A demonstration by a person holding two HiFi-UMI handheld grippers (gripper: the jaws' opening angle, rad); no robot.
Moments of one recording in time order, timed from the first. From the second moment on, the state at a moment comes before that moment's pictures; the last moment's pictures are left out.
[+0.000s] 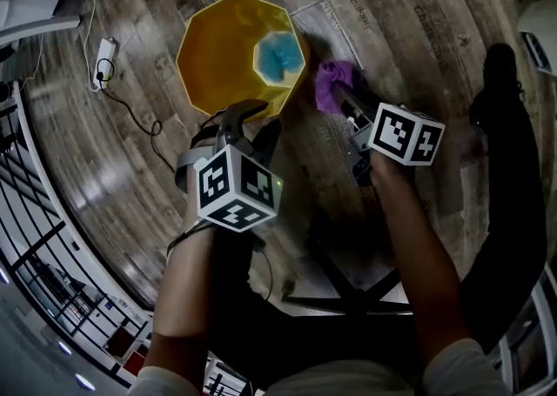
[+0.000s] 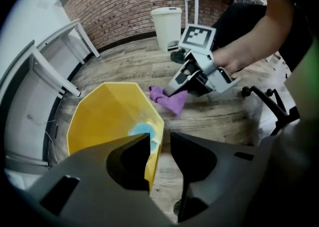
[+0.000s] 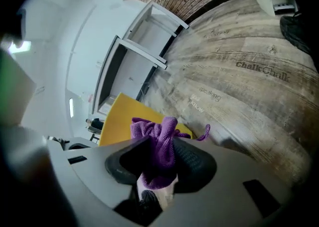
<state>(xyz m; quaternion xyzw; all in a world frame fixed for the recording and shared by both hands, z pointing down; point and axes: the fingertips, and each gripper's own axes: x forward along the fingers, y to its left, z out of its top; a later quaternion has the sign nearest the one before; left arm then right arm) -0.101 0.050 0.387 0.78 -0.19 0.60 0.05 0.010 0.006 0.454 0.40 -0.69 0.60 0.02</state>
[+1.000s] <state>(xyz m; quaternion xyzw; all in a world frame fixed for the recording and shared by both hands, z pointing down) -0.079 0.047 0.395 0.80 -0.19 0.56 0.11 -0.031 -0.002 0.424 0.34 -0.75 0.57 0.00</state>
